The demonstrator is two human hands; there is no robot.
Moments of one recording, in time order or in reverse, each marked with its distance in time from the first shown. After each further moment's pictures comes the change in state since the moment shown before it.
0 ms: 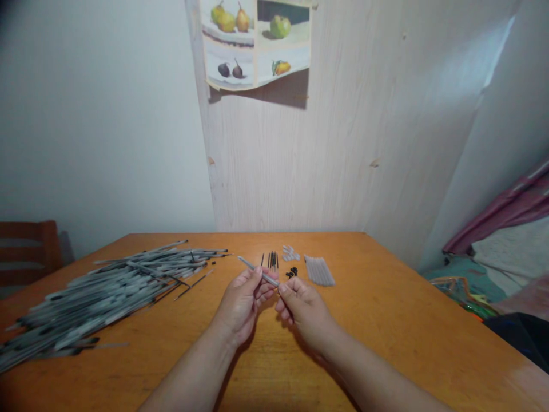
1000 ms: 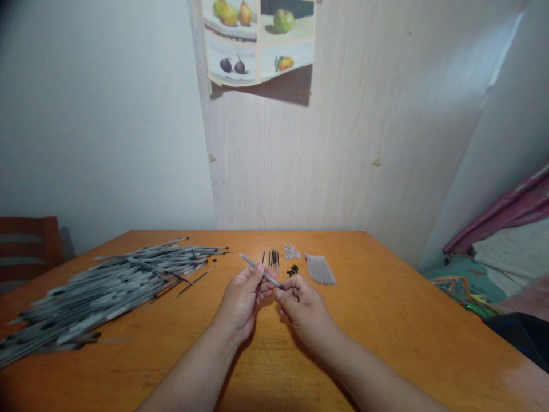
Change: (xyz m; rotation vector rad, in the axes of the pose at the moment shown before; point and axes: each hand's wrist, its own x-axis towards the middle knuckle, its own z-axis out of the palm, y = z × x) left_hand 0.005 -0.006 -0.003 0.072 0.068 0.027; right_hand -0.001 0.003 0.004 -0.021 0.040 -0.050
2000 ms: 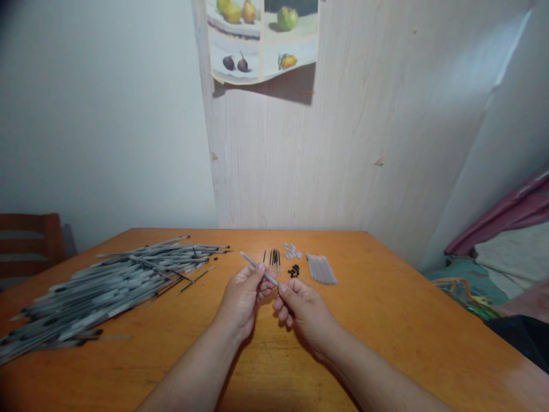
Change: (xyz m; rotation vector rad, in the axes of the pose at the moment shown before) left_hand 0.000 -0.001 0.000 0.031 0.045 0.041; right_hand 0.001 0.007 -0.005 0.099 -0.079 0.092
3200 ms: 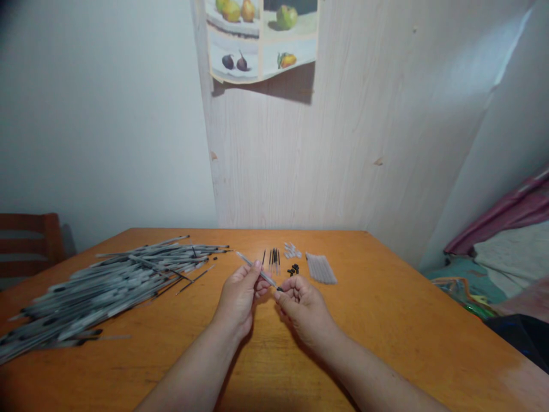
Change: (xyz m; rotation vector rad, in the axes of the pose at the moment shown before) left_hand 0.003 0.000 -0.001 0.002 0.089 0.019; right_hand -0.004 -0.016 0.014 -0.195 0.125 -0.097
